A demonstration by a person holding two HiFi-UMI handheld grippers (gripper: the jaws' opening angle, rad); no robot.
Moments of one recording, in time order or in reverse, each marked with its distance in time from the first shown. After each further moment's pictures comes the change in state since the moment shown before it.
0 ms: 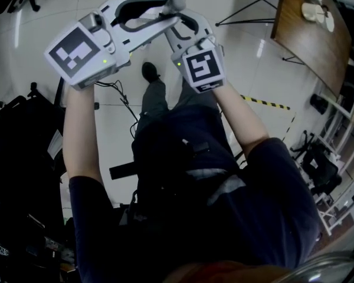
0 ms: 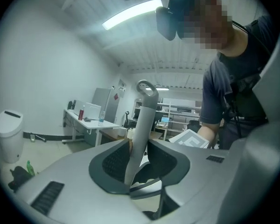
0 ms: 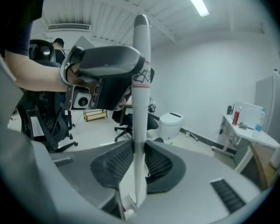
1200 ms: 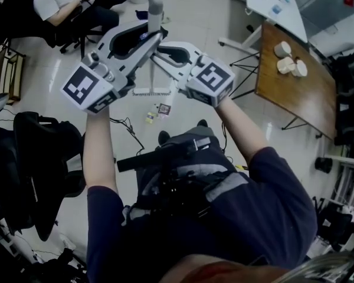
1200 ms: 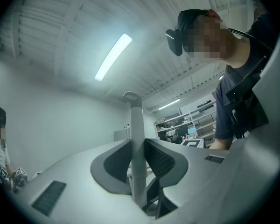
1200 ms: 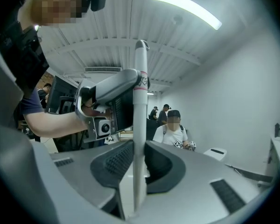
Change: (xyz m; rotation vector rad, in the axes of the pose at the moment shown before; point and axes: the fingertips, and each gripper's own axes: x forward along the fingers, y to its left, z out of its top) left arm -0.081 -0.077 0.216 0.306 -0.322 0.286; right arm -0.098 0.038 0.227 -0.043 -0.371 0.453
